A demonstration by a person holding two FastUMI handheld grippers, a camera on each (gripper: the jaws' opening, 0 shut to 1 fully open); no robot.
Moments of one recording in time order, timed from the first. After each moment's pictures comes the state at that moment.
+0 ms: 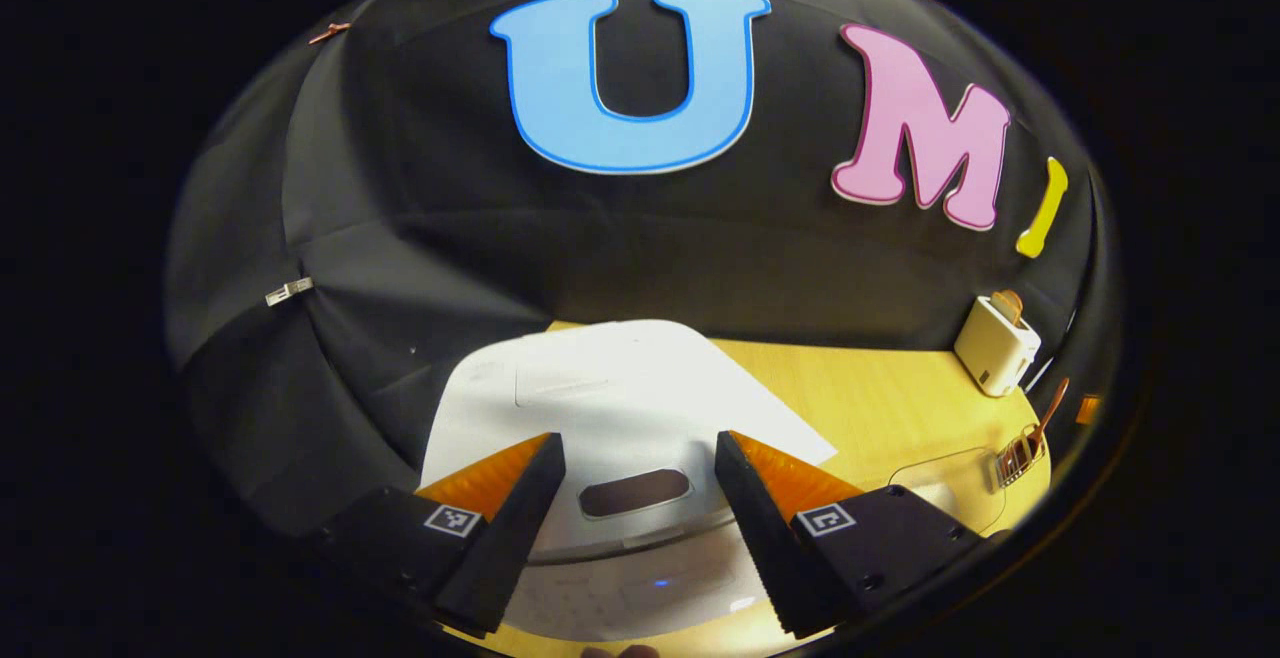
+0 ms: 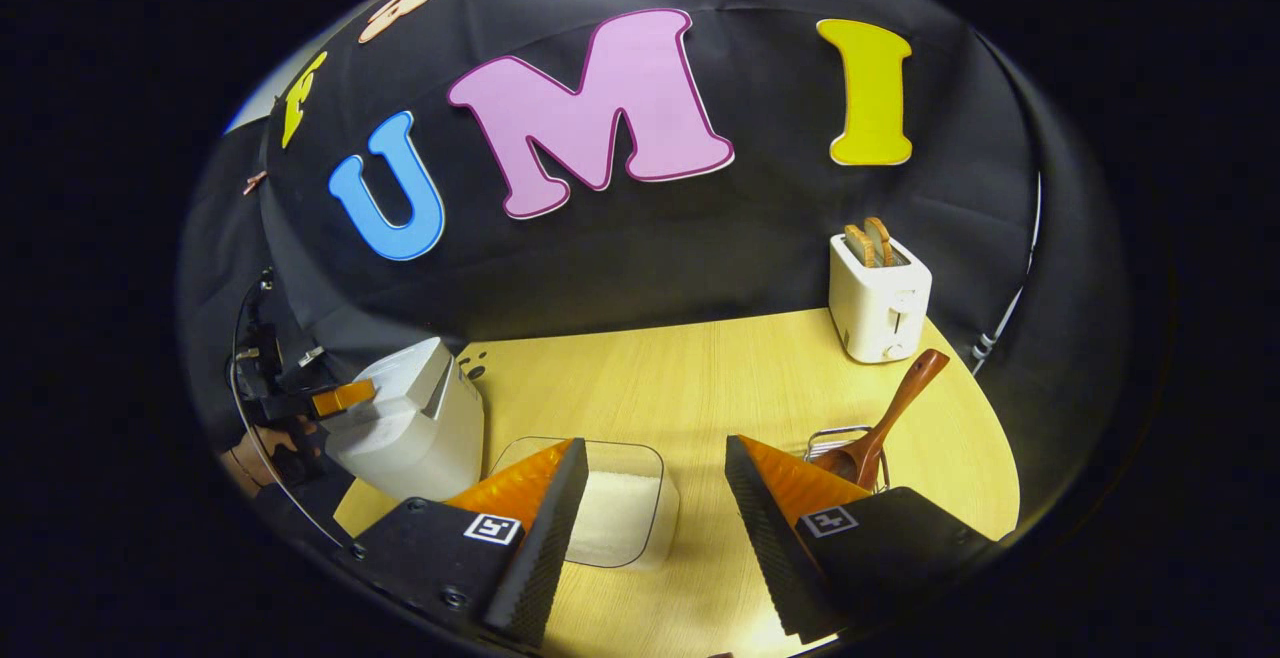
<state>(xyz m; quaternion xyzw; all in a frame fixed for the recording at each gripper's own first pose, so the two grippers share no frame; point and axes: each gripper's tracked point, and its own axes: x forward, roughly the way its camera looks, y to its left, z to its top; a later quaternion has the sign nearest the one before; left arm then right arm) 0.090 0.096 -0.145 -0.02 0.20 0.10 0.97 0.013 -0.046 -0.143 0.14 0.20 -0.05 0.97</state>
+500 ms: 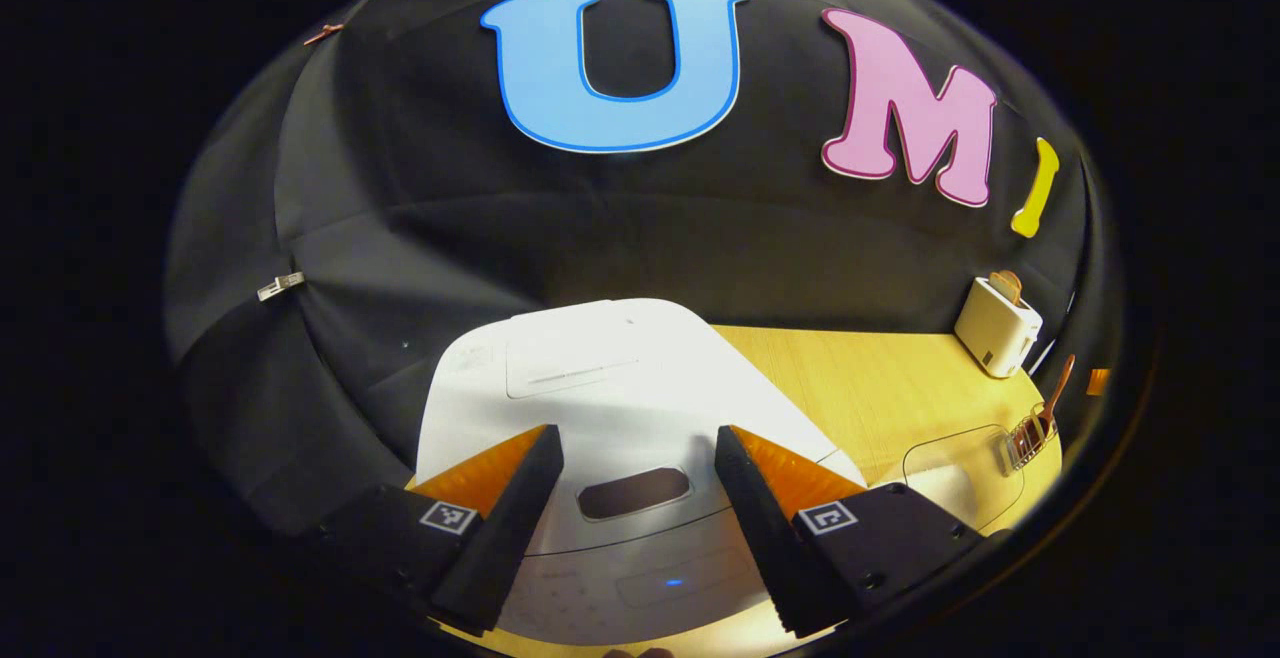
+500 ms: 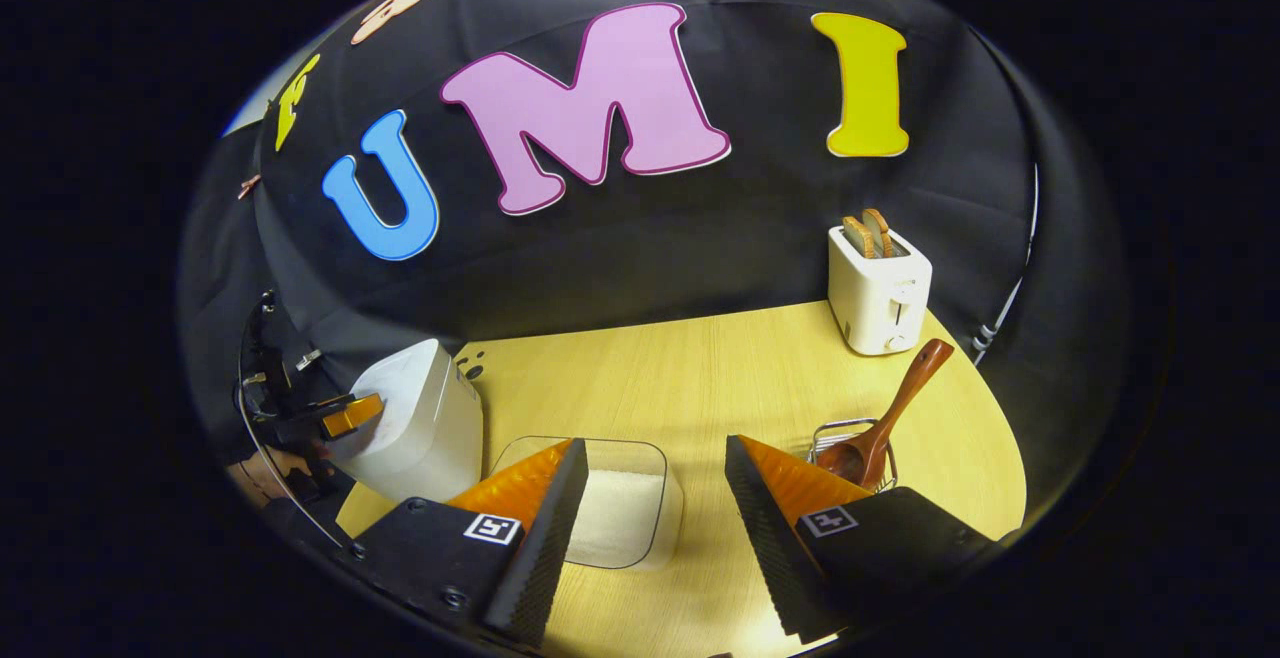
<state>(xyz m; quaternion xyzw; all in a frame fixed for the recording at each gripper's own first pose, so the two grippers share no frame) 0.093 0.093 -0.160 -0.02 0.18 0.09 0.98 0.020 -0.035 -0.148 0.15 0.20 -0.05 0.97</state>
